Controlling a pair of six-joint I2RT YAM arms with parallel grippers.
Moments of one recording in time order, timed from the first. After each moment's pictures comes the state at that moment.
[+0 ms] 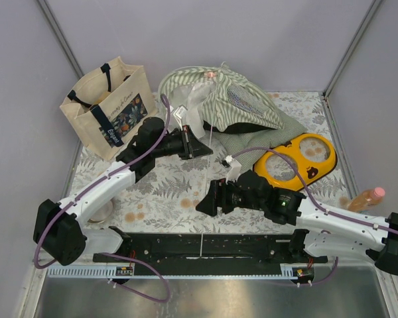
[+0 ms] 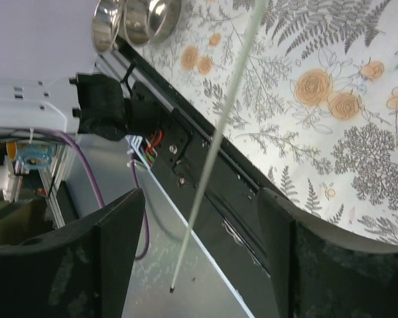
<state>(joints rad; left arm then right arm) -0.58 1.27 0.98 0.00 0.60 -0.77 1.11 1.02 0.76 -0.17 -0.06 0.84</state>
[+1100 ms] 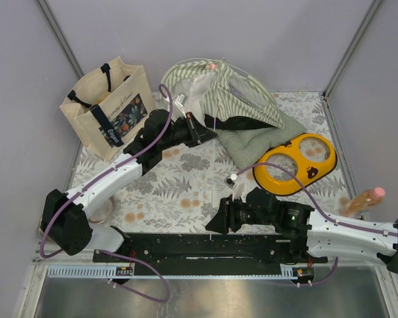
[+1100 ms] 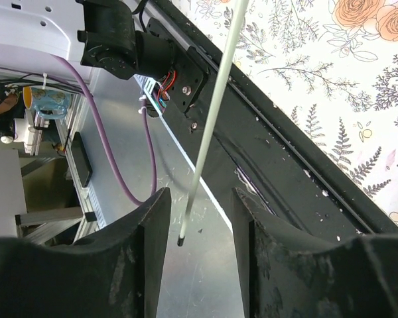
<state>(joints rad) -0.61 1.37 1.10 0.07 0.39 -0.86 1.23 0.83 0.56 -0.15 -0.12 0.91</state>
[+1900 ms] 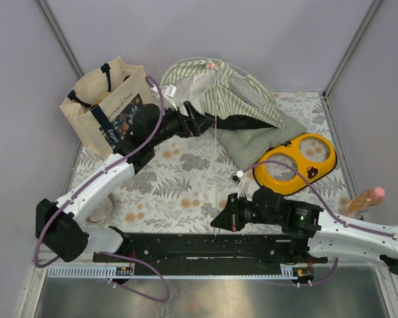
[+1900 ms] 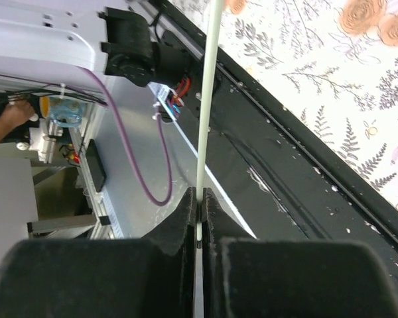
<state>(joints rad) -0.58 1.33 1.15 0.04 0.29 -0.71 1.23 0.78 0.60 -0.22 -0.09 0.93</state>
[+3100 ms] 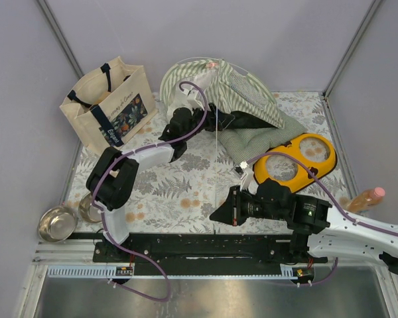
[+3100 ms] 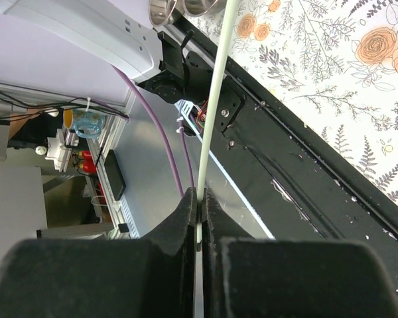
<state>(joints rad) -0.59 1.86 1.20 0.67 0.26 -0.66 1.23 0.78 0.78 -0.34 -0.06 0.94</state>
